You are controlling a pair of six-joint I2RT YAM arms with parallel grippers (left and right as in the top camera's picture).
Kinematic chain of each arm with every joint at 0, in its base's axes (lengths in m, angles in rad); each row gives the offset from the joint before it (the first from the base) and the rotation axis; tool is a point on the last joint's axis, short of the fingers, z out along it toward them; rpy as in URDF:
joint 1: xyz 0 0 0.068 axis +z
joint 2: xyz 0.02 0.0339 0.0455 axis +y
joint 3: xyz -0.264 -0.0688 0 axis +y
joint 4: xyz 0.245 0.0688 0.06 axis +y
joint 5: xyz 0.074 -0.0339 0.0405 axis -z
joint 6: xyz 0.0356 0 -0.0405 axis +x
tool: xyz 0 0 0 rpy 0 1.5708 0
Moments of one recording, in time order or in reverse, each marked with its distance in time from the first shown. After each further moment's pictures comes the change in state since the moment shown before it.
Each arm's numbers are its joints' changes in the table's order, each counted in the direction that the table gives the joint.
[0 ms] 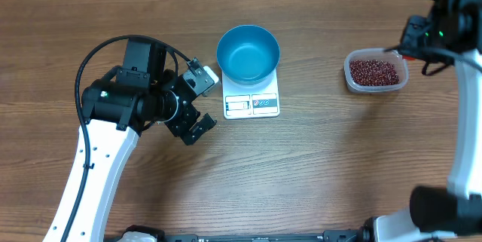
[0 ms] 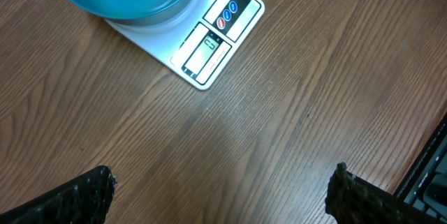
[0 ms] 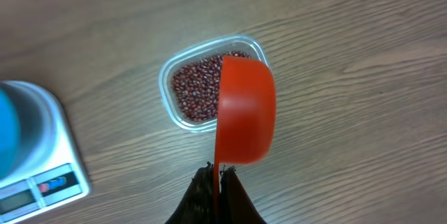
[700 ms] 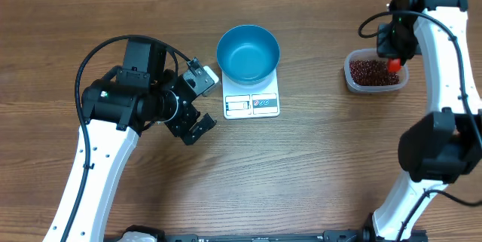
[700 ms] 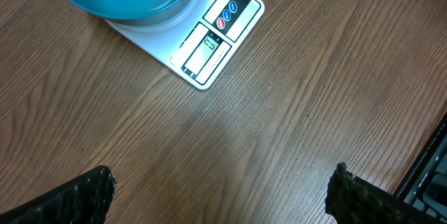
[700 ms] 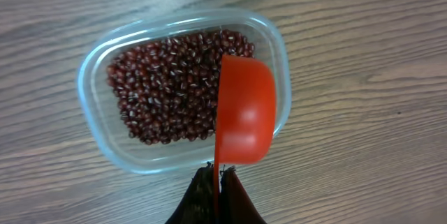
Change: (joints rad) left arm 0.000 0.000 0.000 0.000 0.000 0.000; right arm 0.000 0.355 -0.001 -0.058 0.084 -0.149
